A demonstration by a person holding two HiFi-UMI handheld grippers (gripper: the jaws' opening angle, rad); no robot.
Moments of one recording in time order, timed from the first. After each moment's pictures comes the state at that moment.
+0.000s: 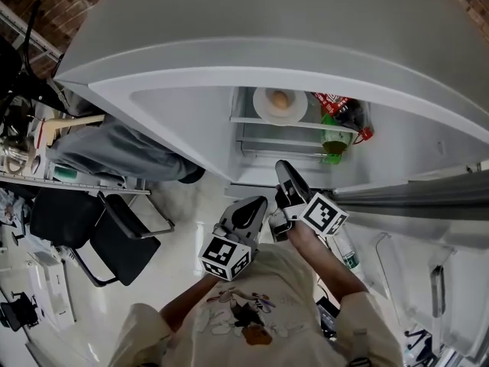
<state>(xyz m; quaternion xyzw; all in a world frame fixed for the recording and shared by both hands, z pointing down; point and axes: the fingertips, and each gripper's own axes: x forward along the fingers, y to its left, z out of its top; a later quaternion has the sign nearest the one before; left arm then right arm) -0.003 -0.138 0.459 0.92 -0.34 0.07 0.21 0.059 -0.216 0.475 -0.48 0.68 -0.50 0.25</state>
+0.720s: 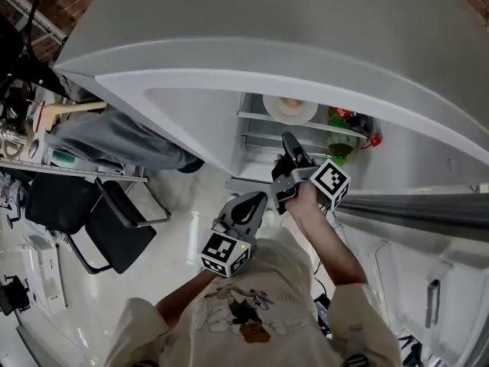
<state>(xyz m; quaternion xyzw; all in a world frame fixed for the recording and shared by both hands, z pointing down) -0.013 -0.149 0.462 0.91 -0.36 0.07 0.21 0.066 -0.284 0.495 -0.45 0.55 -0.61 0.33</state>
